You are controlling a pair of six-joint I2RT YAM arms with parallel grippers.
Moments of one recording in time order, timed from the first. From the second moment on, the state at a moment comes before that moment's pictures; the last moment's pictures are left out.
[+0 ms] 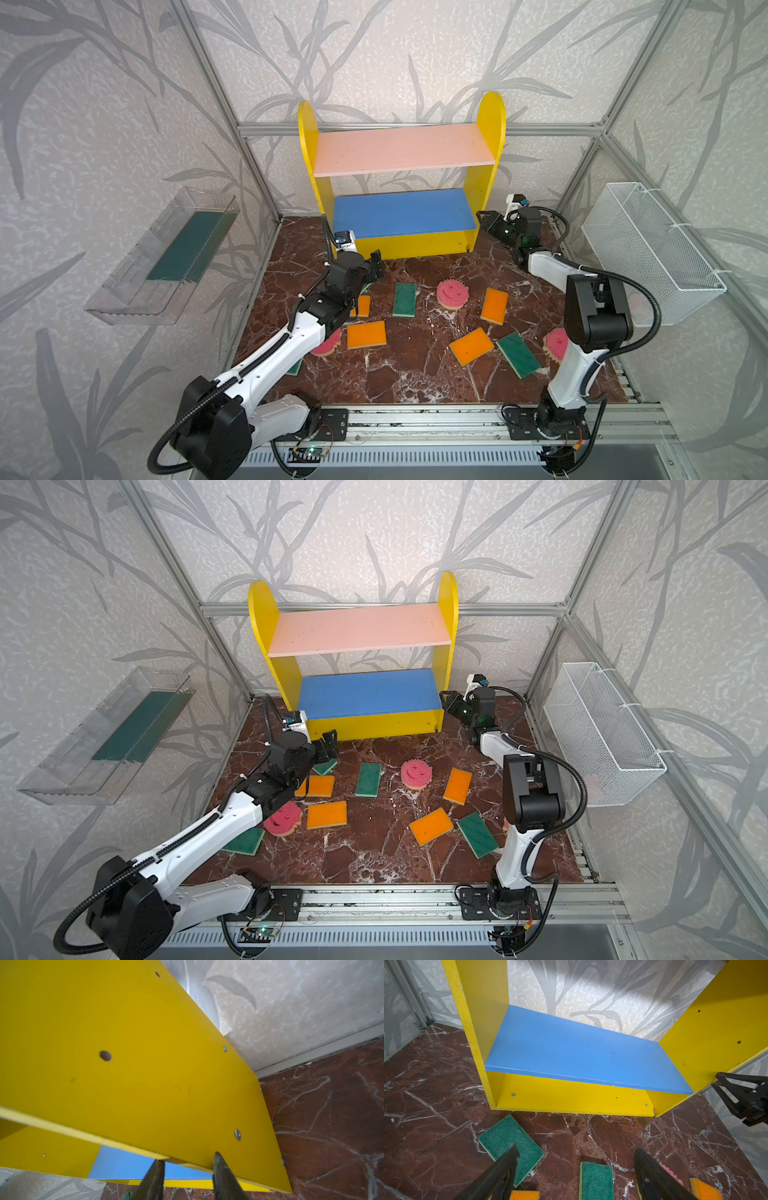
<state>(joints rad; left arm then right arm) -0.49 1.17 0.84 -0.06 -0.35 -0.49 0.07 1.90 1.26 0.41 -0.40 0.77</state>
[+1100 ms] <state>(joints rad) -0.51 1.14 0.60 -0.06 -0.22 -0.55 0.35 1.47 1.01 -0.47 -0.19 0.41</state>
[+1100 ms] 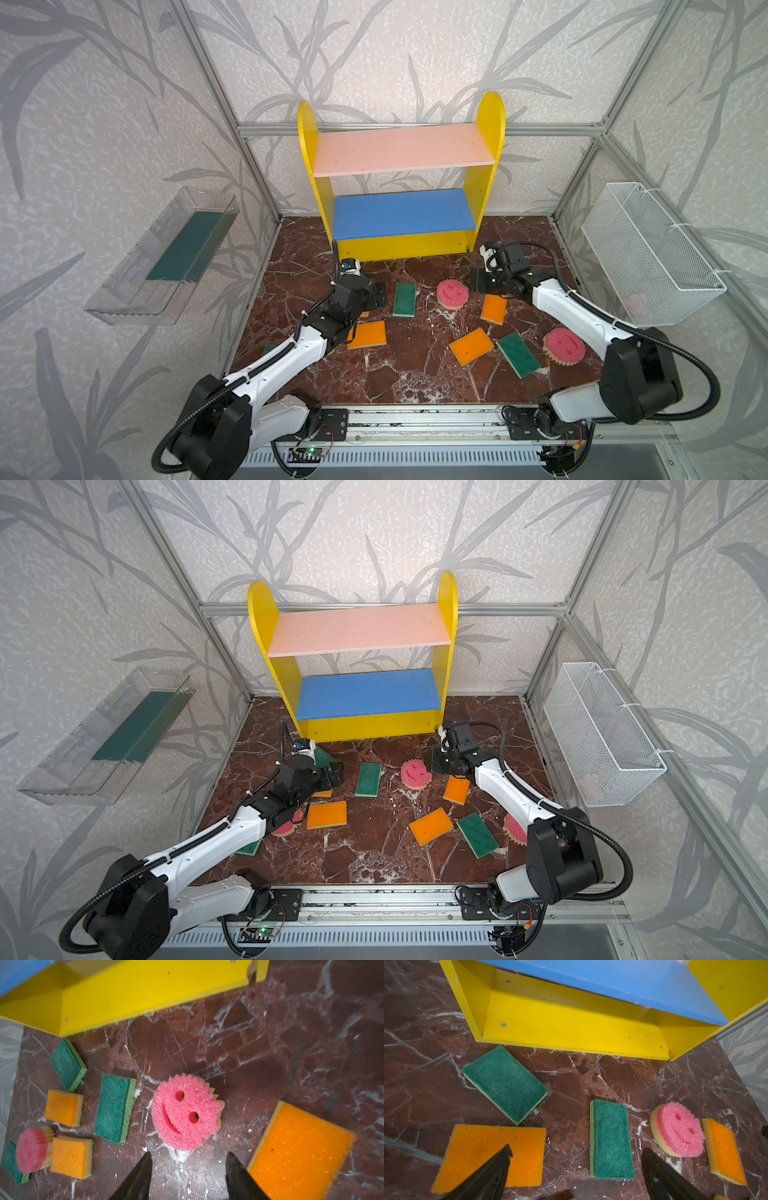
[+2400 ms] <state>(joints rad) -0.53 1.21 0.55 -0.06 -0.20 -0.55 0.32 1.79 1.09 -0.42 -0.15 0.41</state>
